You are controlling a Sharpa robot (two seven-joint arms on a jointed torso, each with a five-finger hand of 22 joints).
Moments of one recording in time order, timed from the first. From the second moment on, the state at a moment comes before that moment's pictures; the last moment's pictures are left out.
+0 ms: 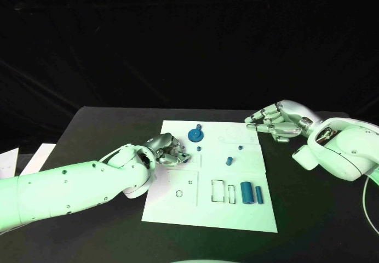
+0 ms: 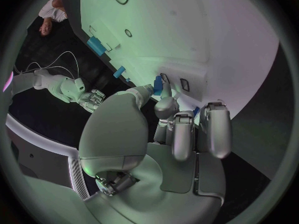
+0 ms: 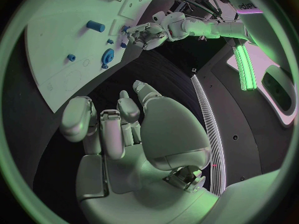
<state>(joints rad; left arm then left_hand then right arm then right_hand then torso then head) 1.07 -0.87 -0.02 1.64 -1.29 -0.47 -0.37 1.29 -0.23 0.55 0.22 0.13 0.99 0.06 0.52 0.66 1.33 -0.03 1.10 1.04 1.47 -0.09 1.57 1.31 0.05 1.47 0.02 1.43 1.31 1.31 -0.97 -0.03 1.65 -0.83 -0.24 0.05 1.28 0.00 0.14 0.06 0.35 0.96 0.15 0.14 0.07 1.26 0.06 1.18 1.15 1.46 -0.01 1.47 1.31 0.10 1.34 0.09 1.30 1.01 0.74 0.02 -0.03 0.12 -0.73</state>
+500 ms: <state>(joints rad) 1.07 -0.86 -0.02 1.62 -1.32 -0.48 -0.38 1.29 -0.23 0.55 0.22 0.13 0.99 0.06 0.52 0.66 1.33 -0.03 1.10 1.04 1.47 -0.09 1.57 1.31 0.05 1.47 0.02 1.43 1.31 1.31 -0.97 -0.03 1.64 -0.82 -0.24 0.05 1.26 0.01 0.15 0.07 0.35 0.96 0.15 0.14 0.07 1.26 0.06 1.18 1.15 1.46 -0.01 1.47 1.31 0.10 1.34 0.09 1.30 1.01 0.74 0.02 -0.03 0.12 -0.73</state>
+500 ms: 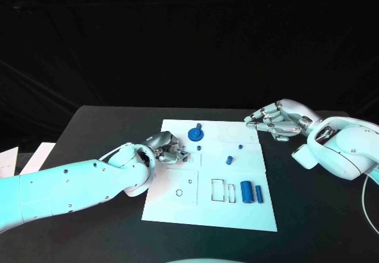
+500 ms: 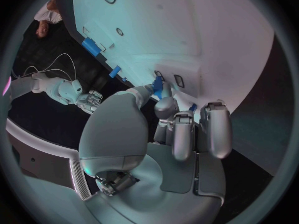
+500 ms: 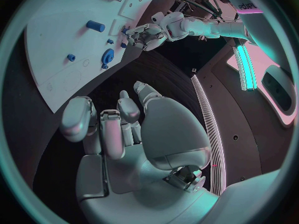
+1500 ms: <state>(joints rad) 1.08 -0.84 -0.02 1.61 -1.33 -0.44 -0.41 1.28 -0.23 0.55 0.22 0.13 1.00 0.05 0.52 0.66 1.33 -0.03 1.10 1.04 1.47 -0.09 1.57 1.31 0.05 1.47 0.02 1.43 1.31 1.31 -0.97 -0.03 1.64 -0.82 -0.24 0.05 1.26 0.01 0.15 0.08 0.35 0.96 0.15 0.14 0.07 1.26 0.06 1.18 1.15 1.46 -0.01 1.47 1.31 0.10 1.34 0.09 1.30 1.01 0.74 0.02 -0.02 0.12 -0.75</state>
